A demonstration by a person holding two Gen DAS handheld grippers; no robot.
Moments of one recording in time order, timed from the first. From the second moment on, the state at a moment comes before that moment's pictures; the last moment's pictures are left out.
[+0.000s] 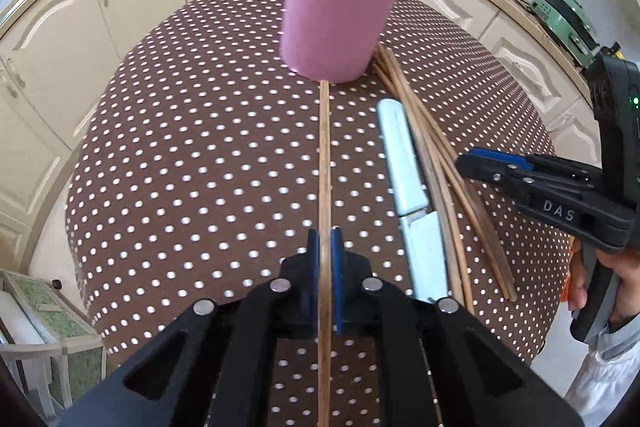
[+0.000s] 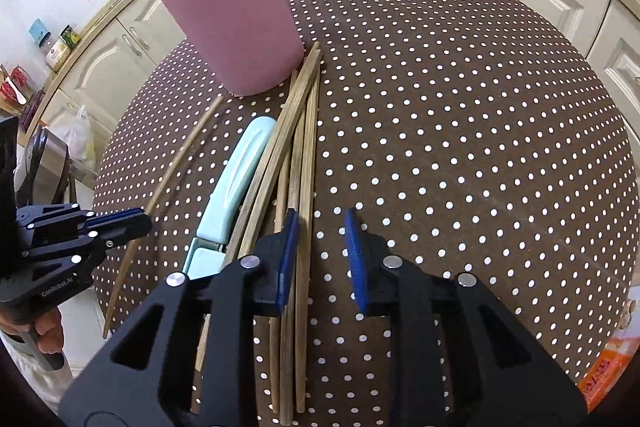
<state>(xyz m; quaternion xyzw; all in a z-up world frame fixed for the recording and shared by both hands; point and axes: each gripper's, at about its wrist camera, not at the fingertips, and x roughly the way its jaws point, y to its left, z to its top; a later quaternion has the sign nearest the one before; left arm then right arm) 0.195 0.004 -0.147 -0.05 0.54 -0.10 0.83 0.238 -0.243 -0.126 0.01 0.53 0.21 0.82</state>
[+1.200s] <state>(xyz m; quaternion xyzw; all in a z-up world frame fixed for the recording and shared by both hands) 0.246 0.031 -0.139 -0.10 0.53 -0.09 0.84 0.305 -0.221 -0.105 0.02 0.52 0.20 0.83</state>
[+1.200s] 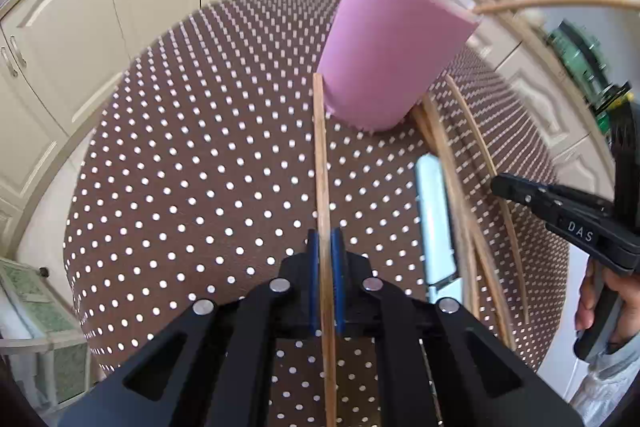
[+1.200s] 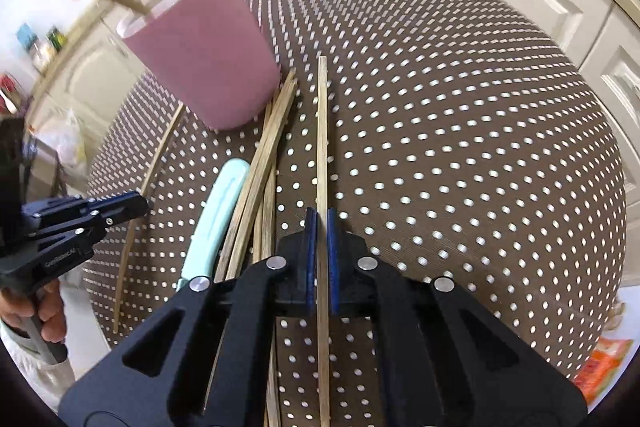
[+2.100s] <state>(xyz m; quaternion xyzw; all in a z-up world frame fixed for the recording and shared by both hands) 0.195 0.010 0.007 -0.12 0.17 -0.12 0.97 0.229 -0.260 0.017 0.13 0.16 0.24 0.95</state>
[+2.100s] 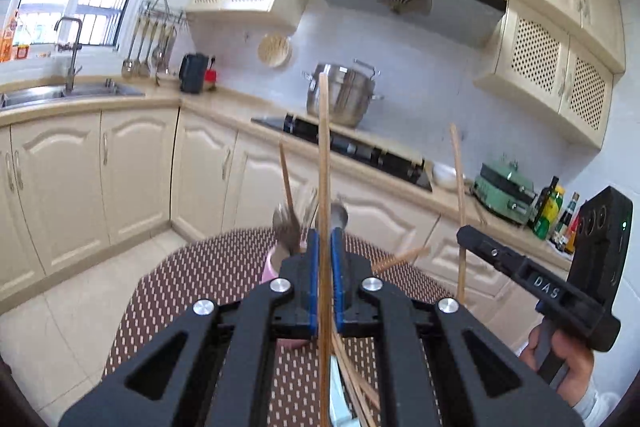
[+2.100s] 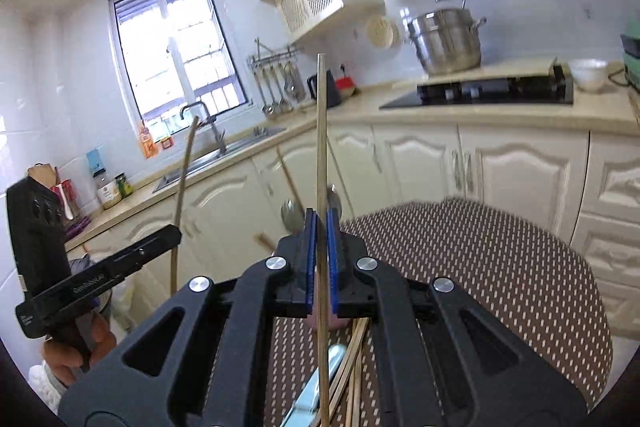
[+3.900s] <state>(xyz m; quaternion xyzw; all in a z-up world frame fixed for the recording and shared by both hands) 0.280 0.004 -0.036 -0.11 0.11 -0.12 0.98 0.298 -0.225 0.000 0.12 0.08 0.31 0.94</state>
